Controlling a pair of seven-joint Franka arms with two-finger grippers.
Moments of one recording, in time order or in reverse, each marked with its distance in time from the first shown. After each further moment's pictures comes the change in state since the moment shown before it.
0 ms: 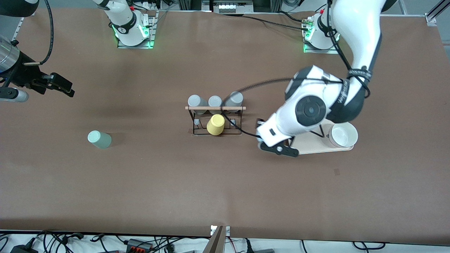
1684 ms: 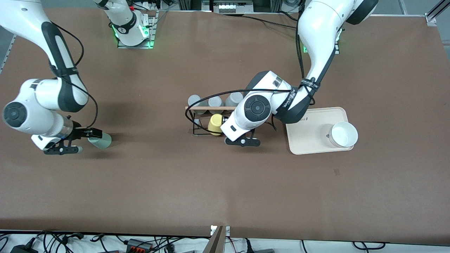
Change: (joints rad) left arm -0.133 0.133 0.012 0.003 0.058 0.128 -0.217; right arm -0.100 0.452 -0.013 -0.238 -0.069 0.619 -0.247
